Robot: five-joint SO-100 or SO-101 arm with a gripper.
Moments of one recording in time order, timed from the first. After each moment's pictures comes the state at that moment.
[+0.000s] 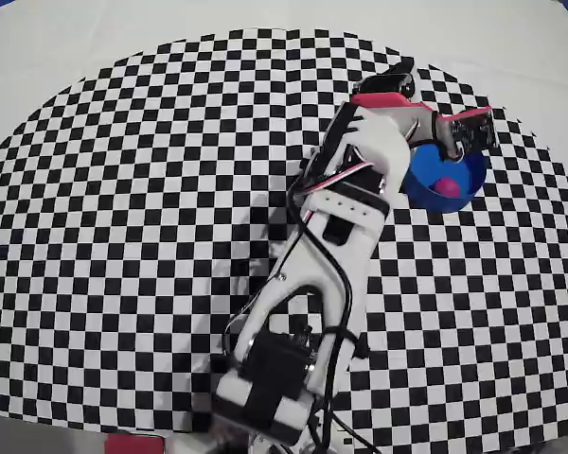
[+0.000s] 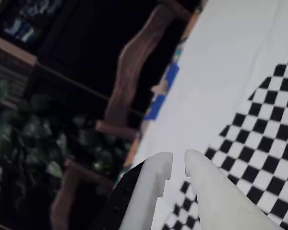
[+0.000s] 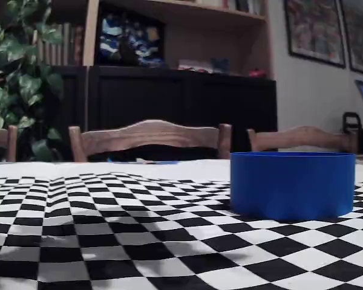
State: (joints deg) arm 24.6 113.6 125.9 -4.2 -29.1
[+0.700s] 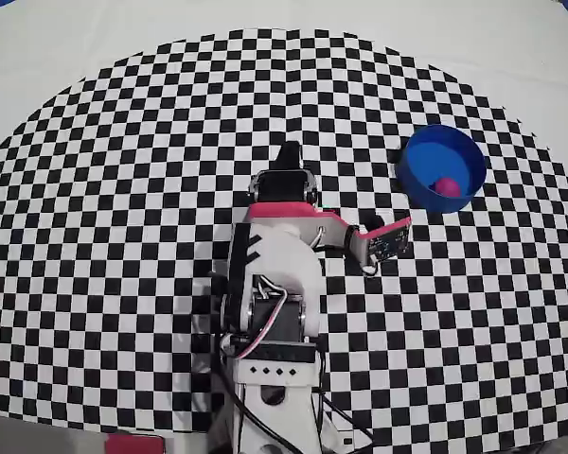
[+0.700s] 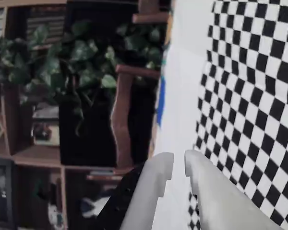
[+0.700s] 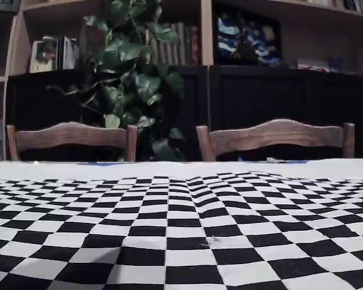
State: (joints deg) arm 4.1 179.5 166.6 23.7 -10.6
